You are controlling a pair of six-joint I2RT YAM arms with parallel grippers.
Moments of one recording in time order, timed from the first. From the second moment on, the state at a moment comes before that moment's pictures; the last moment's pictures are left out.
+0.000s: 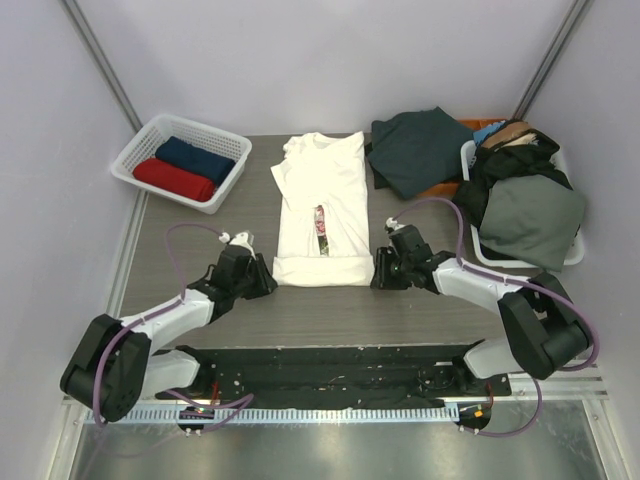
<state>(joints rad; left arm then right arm) -0.46 1.17 0.39 0.01 0.00 -0.64 0.51 1.39 0.62 -0.20 -0.10 0.49</state>
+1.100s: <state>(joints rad) -0.46 1.30 0.47 0.04 0.08 -0.63 0.52 1.42 0.66 -0.22 -0.10 0.47</state>
